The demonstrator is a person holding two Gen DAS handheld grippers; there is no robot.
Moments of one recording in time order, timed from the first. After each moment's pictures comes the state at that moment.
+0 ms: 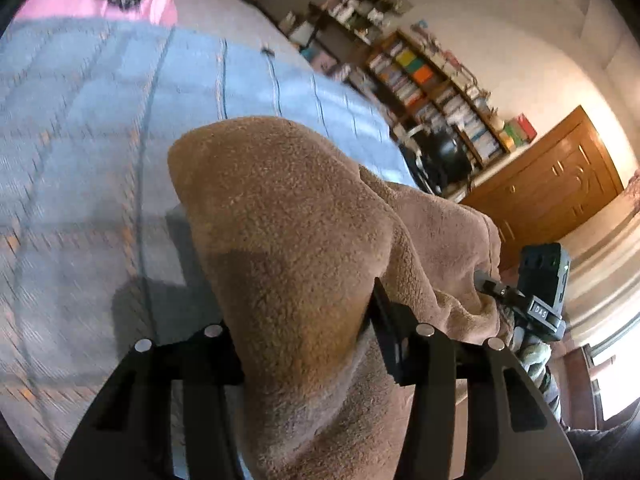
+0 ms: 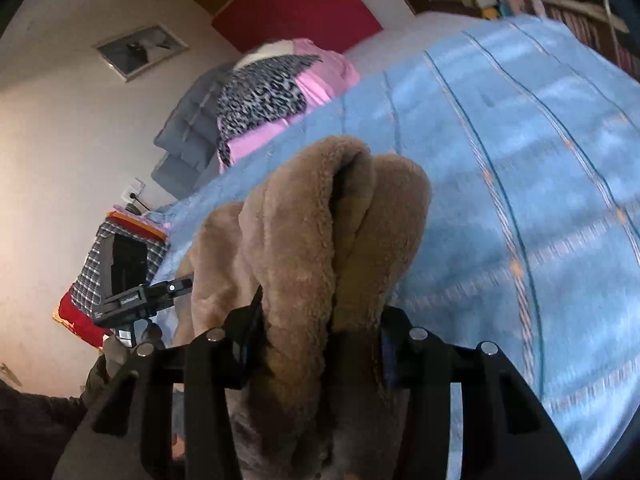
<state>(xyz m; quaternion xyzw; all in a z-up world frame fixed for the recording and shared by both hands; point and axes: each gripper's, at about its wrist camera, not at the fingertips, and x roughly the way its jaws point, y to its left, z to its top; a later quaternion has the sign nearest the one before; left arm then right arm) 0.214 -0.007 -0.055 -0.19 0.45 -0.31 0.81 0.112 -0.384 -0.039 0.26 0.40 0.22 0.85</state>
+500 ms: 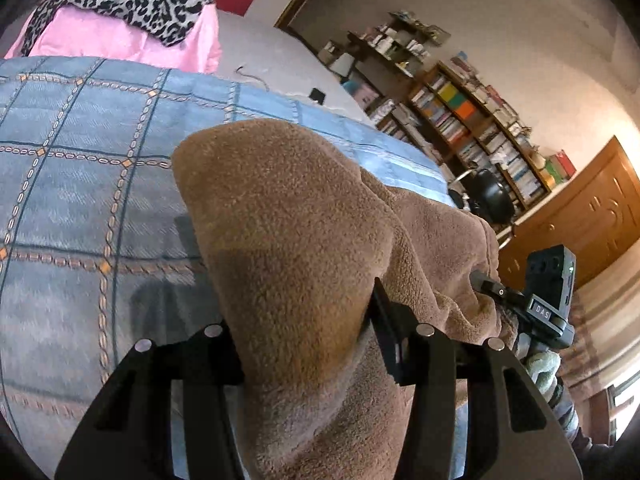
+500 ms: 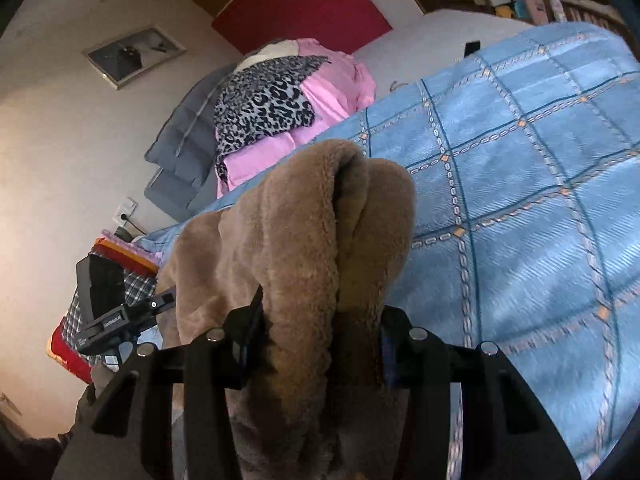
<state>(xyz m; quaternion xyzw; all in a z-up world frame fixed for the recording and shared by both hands) 0.359 0.089 -0.058 -0.19 0.44 -0.24 0.84 0.305 -0.307 -0.057 0.27 0.40 0.22 0.85</state>
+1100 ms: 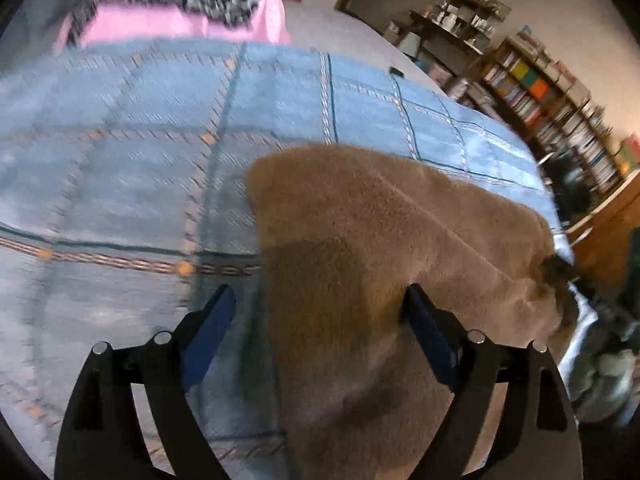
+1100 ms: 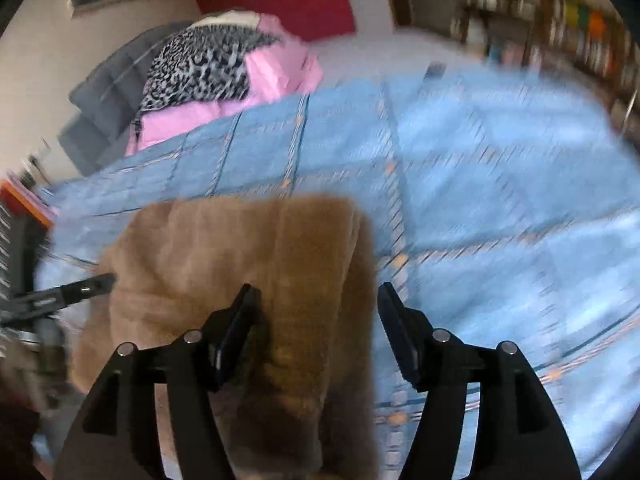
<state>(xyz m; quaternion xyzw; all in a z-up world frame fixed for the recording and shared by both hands) 0.389 0.101 -0.102 -0.09 0.48 -0.10 0.87 0.336 -0.259 -0.068 0.07 0.41 0.07 0.91</state>
